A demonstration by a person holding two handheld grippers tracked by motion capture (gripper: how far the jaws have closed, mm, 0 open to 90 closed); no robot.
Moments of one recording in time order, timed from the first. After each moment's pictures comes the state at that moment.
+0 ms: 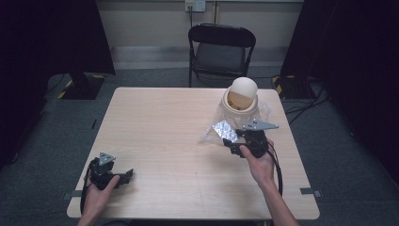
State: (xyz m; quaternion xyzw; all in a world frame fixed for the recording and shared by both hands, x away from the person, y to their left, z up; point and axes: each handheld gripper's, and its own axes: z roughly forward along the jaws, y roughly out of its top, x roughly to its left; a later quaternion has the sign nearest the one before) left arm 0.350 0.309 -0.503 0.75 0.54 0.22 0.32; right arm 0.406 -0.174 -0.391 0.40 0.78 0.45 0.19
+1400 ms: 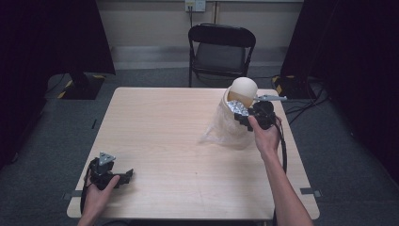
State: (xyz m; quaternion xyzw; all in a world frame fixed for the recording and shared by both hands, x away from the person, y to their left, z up) left arm 0.350 0.309 -0.503 0.75 0.54 0.22 0.32; right arm 0.481 -0.202 -0.366 0.48 0.74 0.43 0.20
